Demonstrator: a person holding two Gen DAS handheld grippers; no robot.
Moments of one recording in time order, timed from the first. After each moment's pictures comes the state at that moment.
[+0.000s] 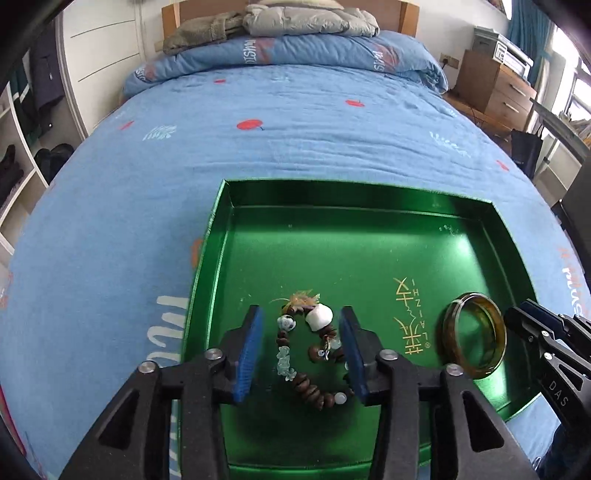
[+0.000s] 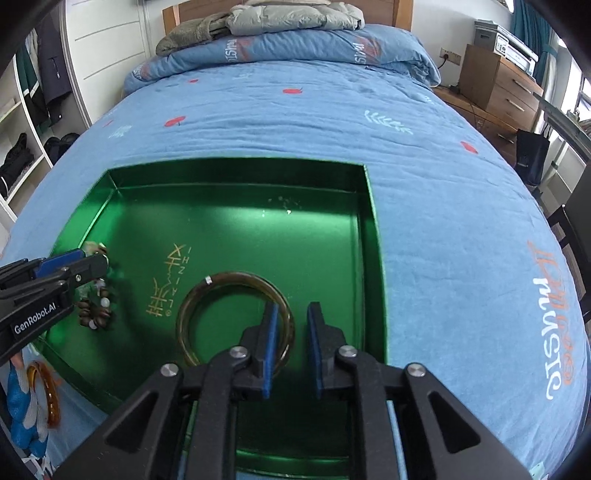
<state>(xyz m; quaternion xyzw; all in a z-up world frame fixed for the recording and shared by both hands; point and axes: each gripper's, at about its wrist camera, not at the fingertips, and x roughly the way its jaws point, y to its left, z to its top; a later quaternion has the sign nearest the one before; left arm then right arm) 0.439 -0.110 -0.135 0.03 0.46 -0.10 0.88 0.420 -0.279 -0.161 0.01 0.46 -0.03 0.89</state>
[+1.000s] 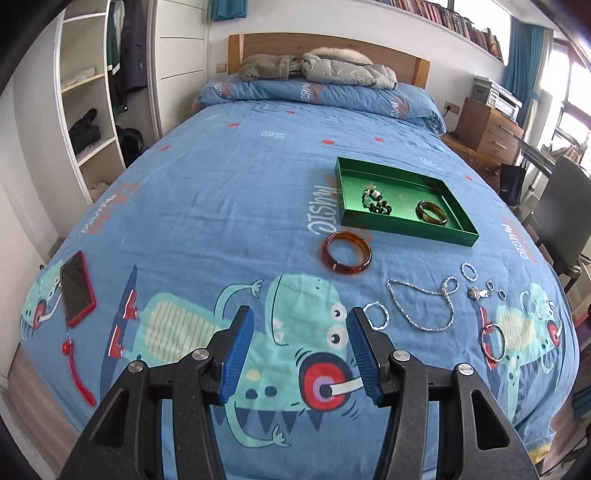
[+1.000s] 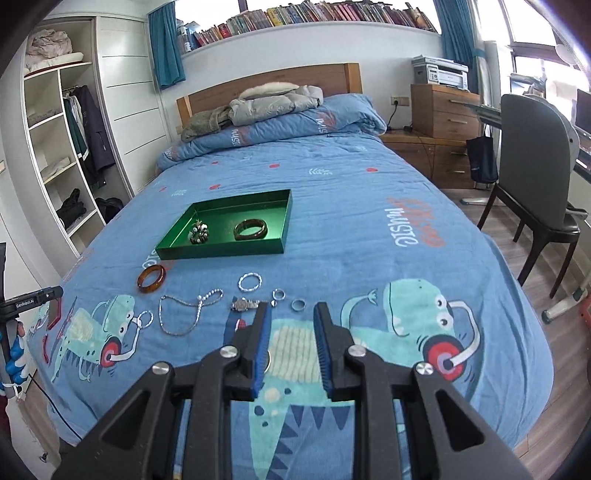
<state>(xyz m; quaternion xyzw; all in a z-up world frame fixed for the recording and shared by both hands) 0.117 0.078 -0.057 -0.01 0.41 -0.07 0.91 0.026 -0.332 -0.044 0.08 0.32 -0.03 0.94</state>
